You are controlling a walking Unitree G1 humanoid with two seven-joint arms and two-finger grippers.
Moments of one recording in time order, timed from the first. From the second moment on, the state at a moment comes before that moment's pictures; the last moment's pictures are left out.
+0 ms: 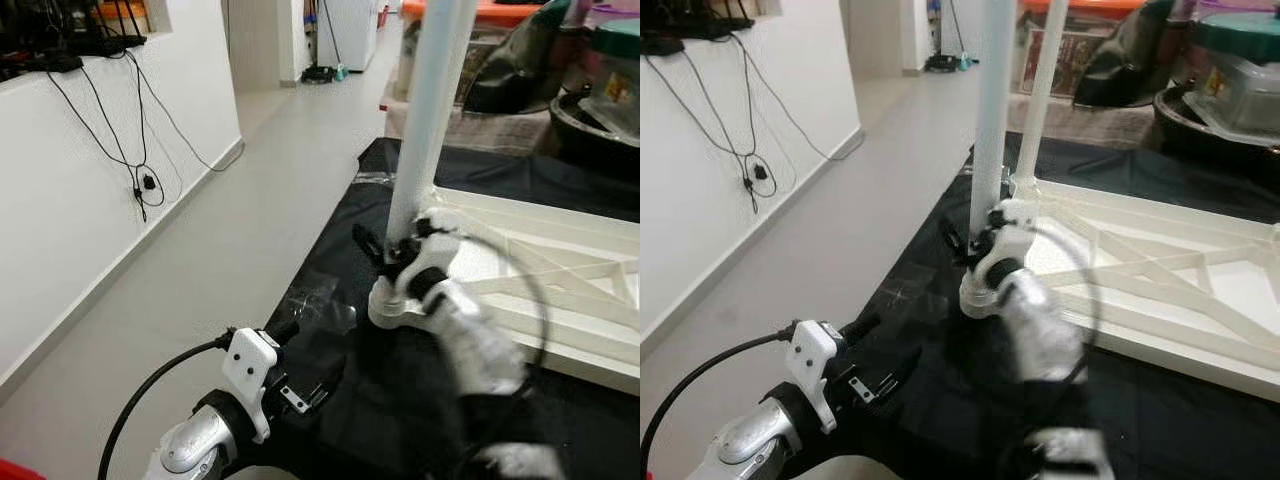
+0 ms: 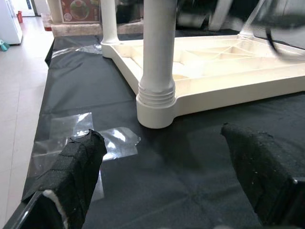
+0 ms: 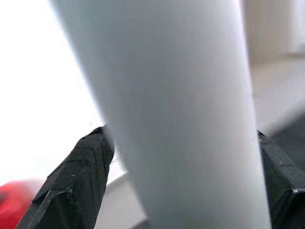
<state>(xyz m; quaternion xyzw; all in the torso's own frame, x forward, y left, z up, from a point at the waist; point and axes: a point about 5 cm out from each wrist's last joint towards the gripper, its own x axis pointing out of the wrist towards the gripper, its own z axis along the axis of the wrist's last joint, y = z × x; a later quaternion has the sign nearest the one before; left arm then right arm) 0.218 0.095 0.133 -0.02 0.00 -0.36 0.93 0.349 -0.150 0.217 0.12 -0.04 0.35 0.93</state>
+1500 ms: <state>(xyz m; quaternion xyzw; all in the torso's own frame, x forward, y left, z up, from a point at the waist) 0.219 0.093 0.135 -0.02 -0.01 -0.36 0.93 0.355 -0.114 0.201 0.03 -0.05 0.13 0.99</state>
